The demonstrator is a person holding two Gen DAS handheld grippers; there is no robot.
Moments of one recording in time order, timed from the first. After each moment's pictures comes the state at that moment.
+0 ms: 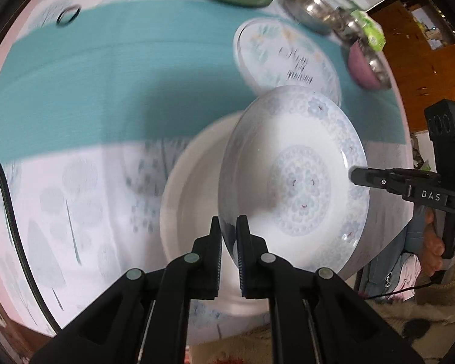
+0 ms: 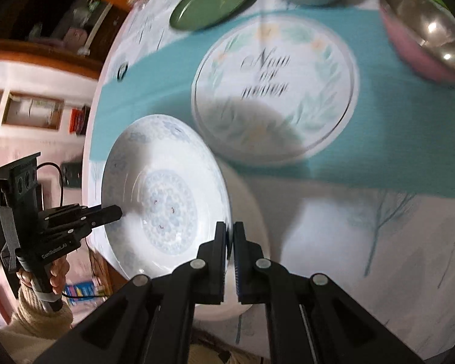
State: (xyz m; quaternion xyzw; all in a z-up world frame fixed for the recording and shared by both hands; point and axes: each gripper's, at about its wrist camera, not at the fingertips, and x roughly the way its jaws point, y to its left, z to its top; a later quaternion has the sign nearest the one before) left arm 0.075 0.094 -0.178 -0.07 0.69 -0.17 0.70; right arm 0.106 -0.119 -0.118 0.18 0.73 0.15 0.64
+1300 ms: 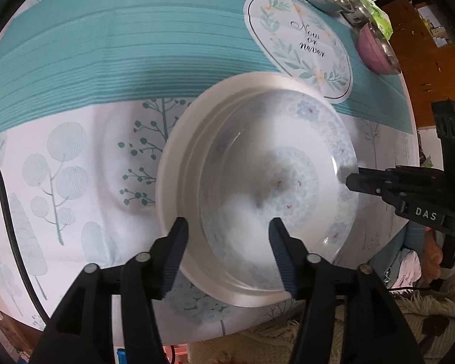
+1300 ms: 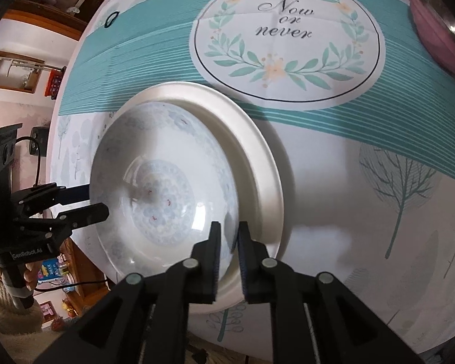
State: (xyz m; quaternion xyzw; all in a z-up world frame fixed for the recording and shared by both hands) left arm 0.062 0.093 -0.205 -0.07 0.71 -0.17 0.69; right arm 0.085 -0.081 -0.142 0.09 0.75 0.14 0.64
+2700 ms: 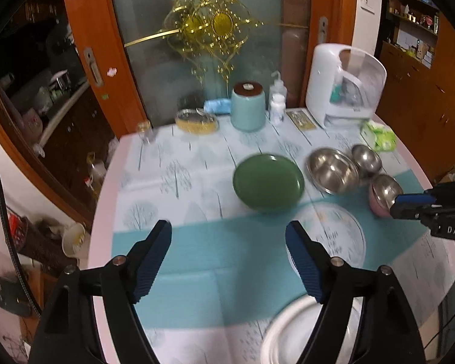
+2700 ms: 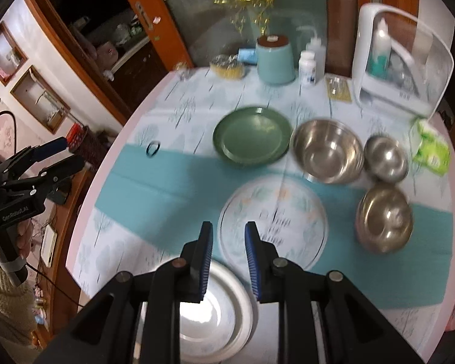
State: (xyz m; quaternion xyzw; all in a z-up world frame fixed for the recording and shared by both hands) left arm 0.193 0.124 0.043 0.07 0.43 -0.09 0.90; right arm 0.214 -0.087 0.038 0.04 0.57 0.14 0.81
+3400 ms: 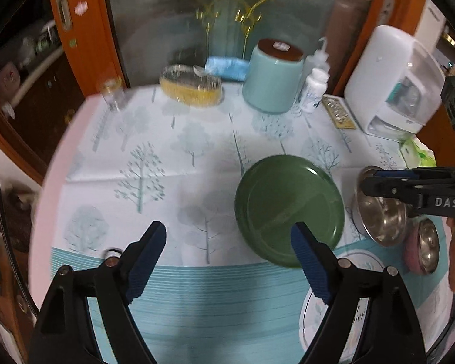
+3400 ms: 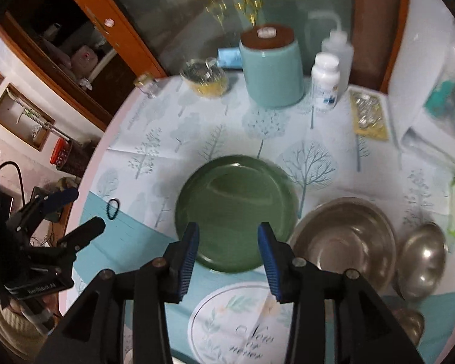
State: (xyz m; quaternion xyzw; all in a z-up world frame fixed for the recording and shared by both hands) left arm 0.370 0.108 -0.107 -0.02 0.52 -0.07 0.85; right arm 0.416 -0.084 -0.082 0.06 0.63 0.14 0.76
